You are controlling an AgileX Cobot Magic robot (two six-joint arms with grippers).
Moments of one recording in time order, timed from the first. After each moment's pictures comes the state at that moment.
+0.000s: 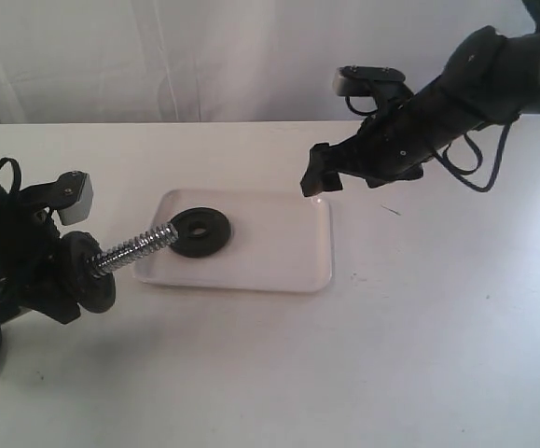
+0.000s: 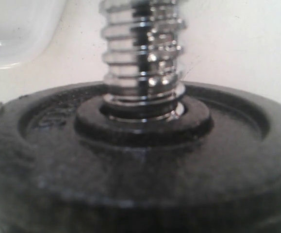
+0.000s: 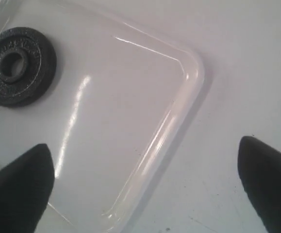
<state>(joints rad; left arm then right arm) -0.09 1.83 -1.14 -0.53 1.06 1.57 0.24 1.96 -1.42 0.60 0.64 -0.60</state>
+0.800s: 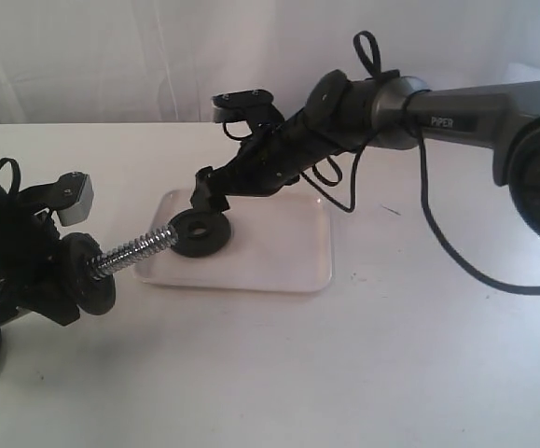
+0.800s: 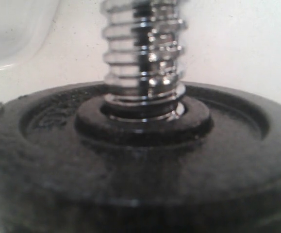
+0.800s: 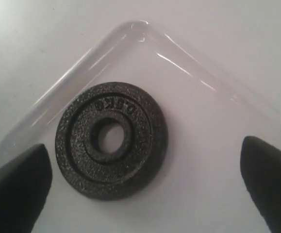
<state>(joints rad) -0.09 1.83 -1.14 -0.53 1.07 1.58 0.48 2.25 -1.74 0.71 0.56 -0.73</state>
